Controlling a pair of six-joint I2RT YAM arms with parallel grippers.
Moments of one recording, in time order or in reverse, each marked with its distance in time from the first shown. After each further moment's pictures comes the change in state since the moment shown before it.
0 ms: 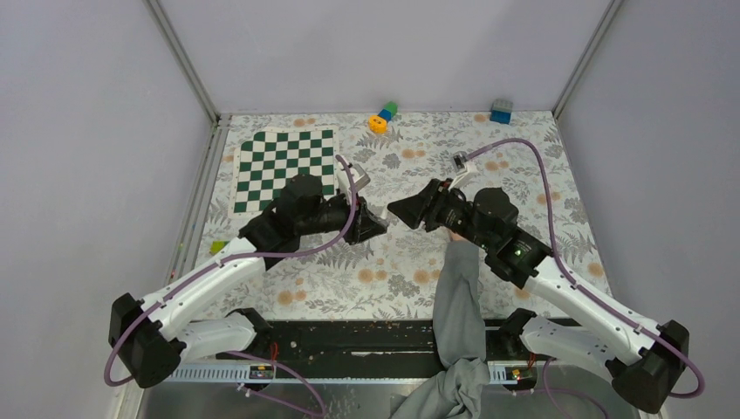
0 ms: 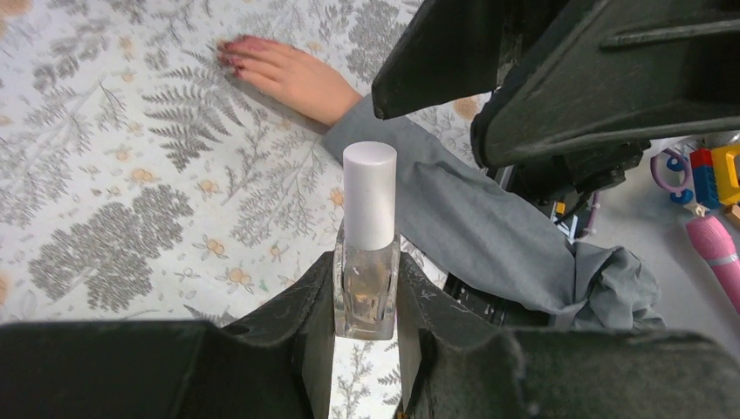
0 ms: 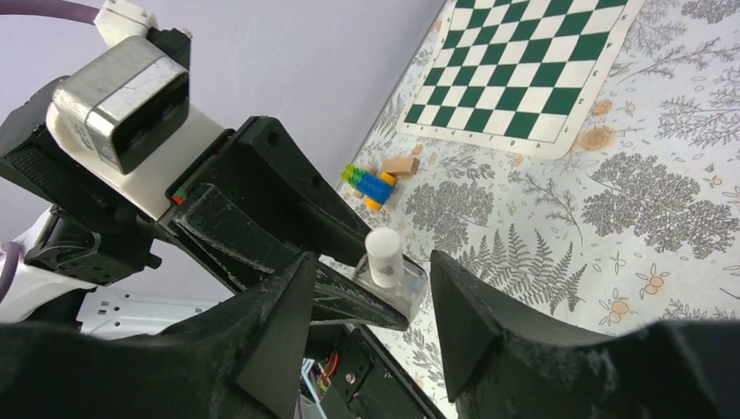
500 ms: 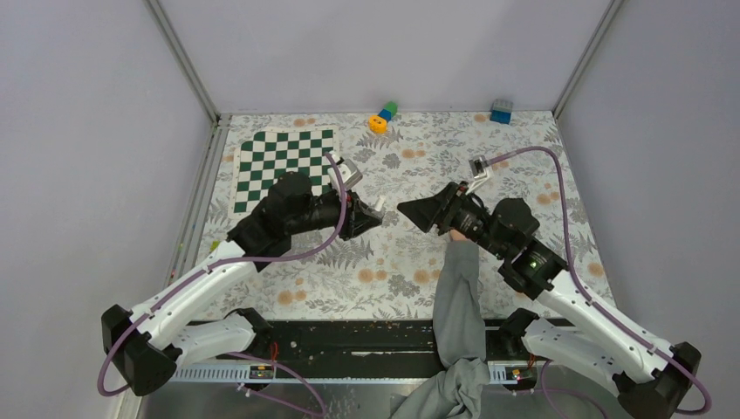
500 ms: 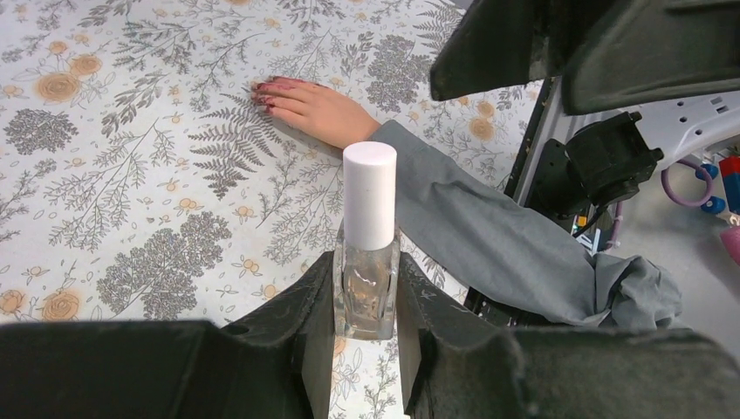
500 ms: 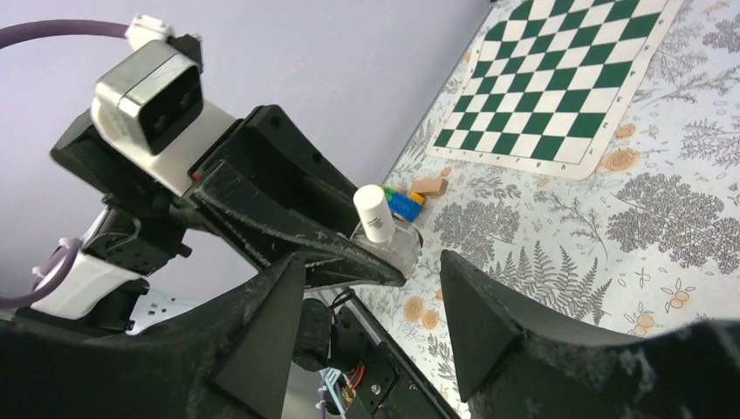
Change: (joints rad) left arm 0.014 -0.050 0.022 -0.014 -0.021 0.051; right arm -0.013 -0.130 -0.056 0.034 -0.008 0.045
